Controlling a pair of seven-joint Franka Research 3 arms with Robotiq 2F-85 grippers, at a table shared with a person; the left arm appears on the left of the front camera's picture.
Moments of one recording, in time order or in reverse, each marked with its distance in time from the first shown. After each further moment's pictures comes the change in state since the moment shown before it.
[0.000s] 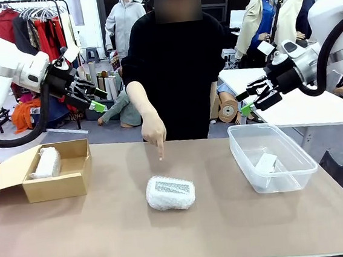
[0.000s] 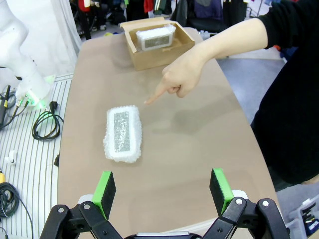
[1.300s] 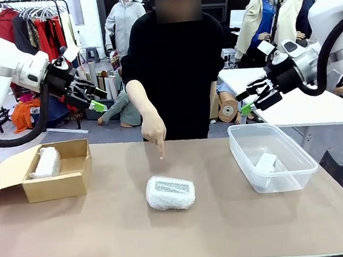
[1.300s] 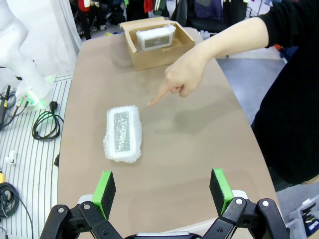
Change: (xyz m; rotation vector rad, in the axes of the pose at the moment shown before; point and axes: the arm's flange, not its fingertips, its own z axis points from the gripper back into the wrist) left arm 0.000 0.000 0.000 0.000 0.000 0.000; right arm 0.000 0.000 0.000 0.000 0.000 0.000
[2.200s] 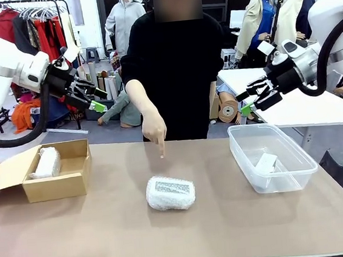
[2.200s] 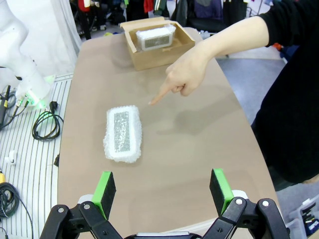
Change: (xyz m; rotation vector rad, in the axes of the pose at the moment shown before) left arm 0.000 0.000 0.000 0.000 0.000 0.000; right arm 0.000 0.000 0.000 0.000 0.000 0.000
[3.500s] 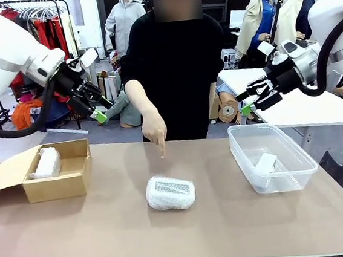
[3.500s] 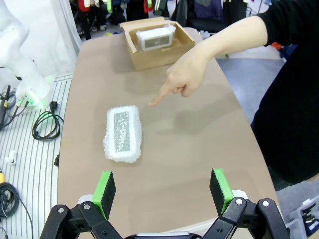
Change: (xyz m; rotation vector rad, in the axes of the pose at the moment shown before) left arm 0.046 -0.033 -0.026 -0.100 0.305 -0.020; right arm 0.000 0.000 0.000 0.000 0.000 0.000
